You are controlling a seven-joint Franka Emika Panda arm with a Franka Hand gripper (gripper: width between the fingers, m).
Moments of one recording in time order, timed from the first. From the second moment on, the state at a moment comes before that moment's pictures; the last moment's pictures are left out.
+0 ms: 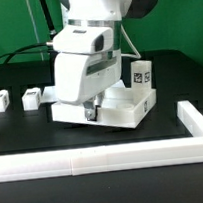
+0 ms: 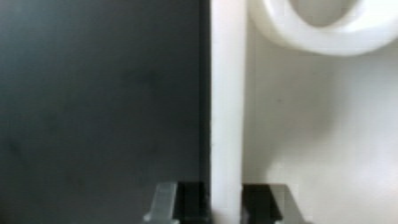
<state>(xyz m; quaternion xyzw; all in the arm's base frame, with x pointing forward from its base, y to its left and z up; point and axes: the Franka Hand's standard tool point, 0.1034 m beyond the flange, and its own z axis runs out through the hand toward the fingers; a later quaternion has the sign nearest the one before) 0.530 -0.005 0.028 0.81 0.58 0.00 0.08</state>
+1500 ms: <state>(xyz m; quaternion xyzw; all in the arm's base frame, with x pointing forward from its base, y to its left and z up) 0.596 0.061 0.014 0.74 0.67 -0.03 0.07</state>
